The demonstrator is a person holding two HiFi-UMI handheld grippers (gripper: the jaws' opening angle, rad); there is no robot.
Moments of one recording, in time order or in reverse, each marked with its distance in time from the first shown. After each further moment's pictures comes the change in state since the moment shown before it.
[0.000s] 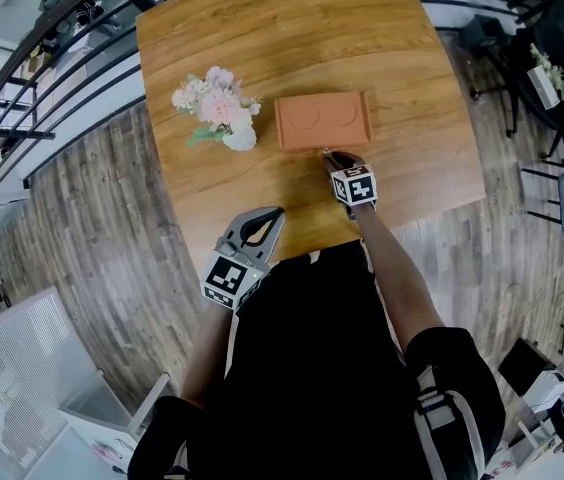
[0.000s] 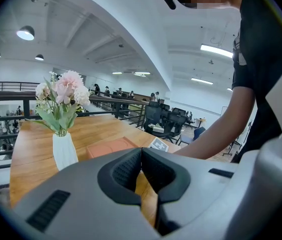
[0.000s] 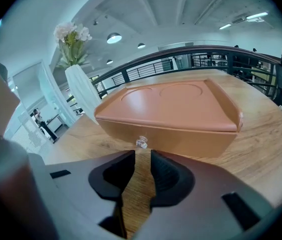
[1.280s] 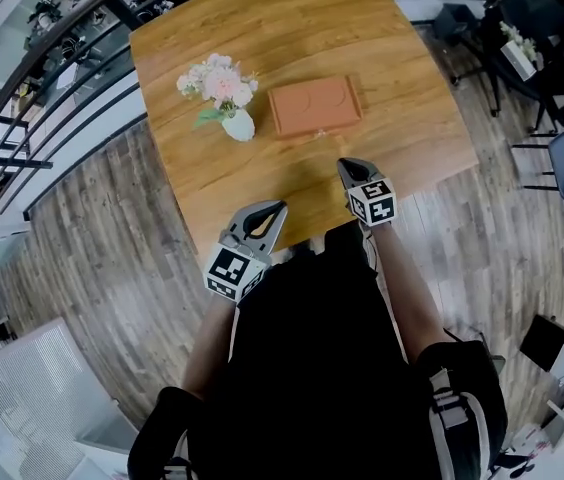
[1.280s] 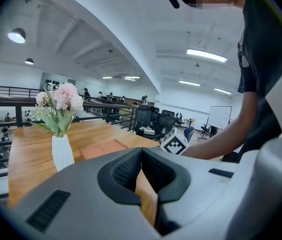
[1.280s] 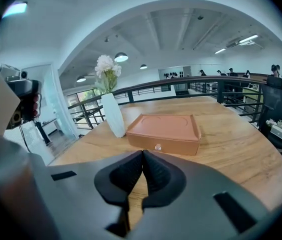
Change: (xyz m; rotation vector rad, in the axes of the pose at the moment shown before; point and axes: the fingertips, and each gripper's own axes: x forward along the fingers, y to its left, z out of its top) left arm -0.055 -0.044 -0.017 0.076 -0.054 -0.098; right arm -0.134 0.063 -0.013 -0.060 -0.225 -0.068
